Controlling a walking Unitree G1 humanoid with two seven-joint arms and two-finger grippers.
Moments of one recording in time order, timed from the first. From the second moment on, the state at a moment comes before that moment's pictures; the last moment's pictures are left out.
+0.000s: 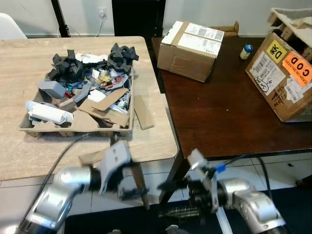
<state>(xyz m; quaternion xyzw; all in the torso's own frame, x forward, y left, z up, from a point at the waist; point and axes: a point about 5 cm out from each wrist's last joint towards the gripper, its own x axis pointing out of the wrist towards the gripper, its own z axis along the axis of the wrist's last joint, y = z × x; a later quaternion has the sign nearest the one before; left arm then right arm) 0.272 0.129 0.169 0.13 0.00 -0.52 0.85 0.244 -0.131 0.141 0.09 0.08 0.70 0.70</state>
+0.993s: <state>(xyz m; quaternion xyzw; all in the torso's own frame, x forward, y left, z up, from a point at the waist) 0.377 0.207 0.229 0.25 -0.04 -0.02 0.97 0.346 -0.116 0.205 0.06 -0.06 0.39 0.92</state>
